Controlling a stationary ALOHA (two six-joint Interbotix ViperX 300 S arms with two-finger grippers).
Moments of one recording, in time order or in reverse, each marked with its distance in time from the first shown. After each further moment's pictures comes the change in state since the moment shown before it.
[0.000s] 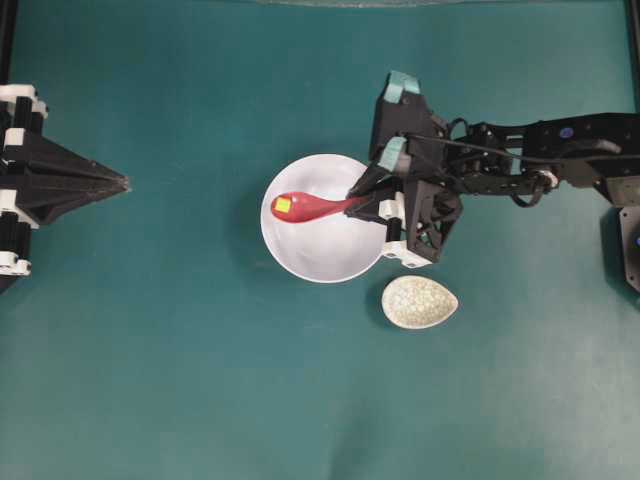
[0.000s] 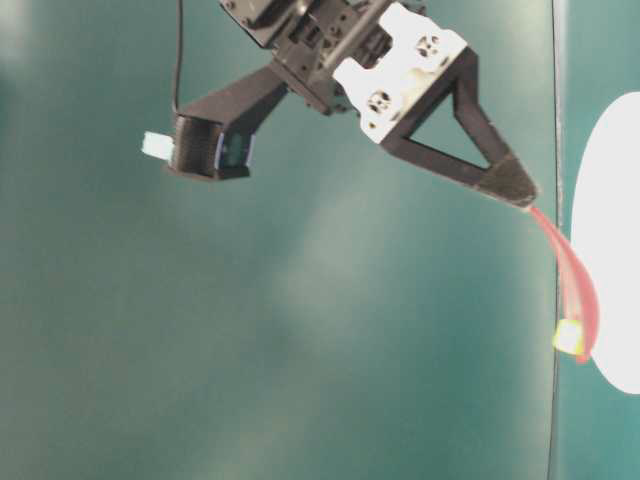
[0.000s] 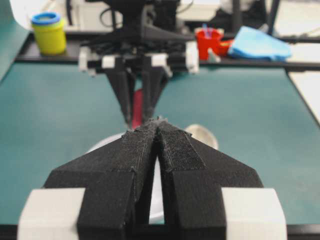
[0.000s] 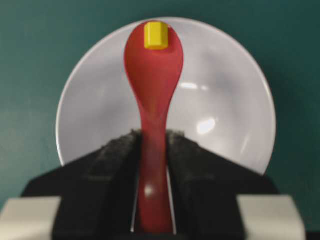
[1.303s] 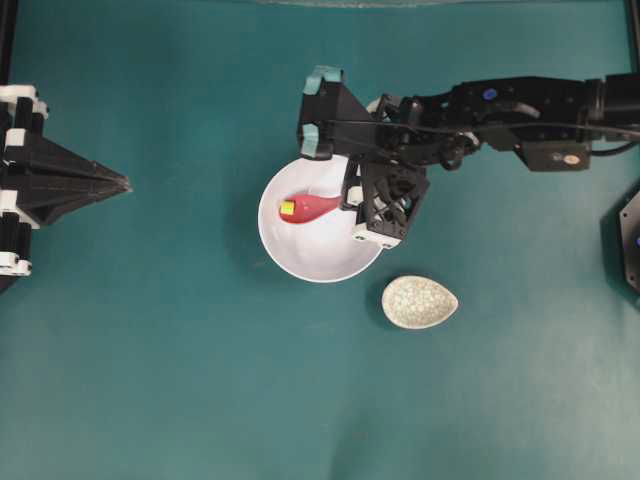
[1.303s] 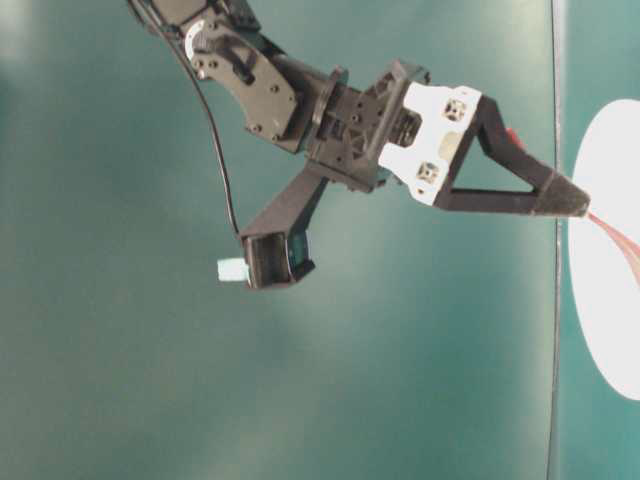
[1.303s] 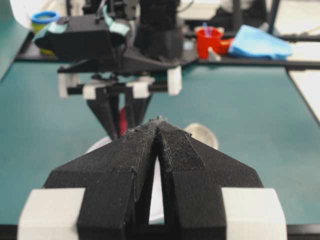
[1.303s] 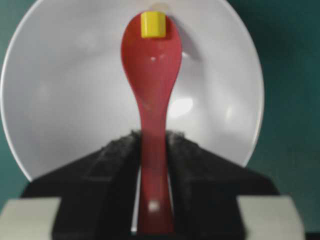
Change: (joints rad) left arm 0.000 0.002 0.000 0.002 0.002 0.002; right arm -0.075 0.187 -0.250 -0.075 0.414 -0.003
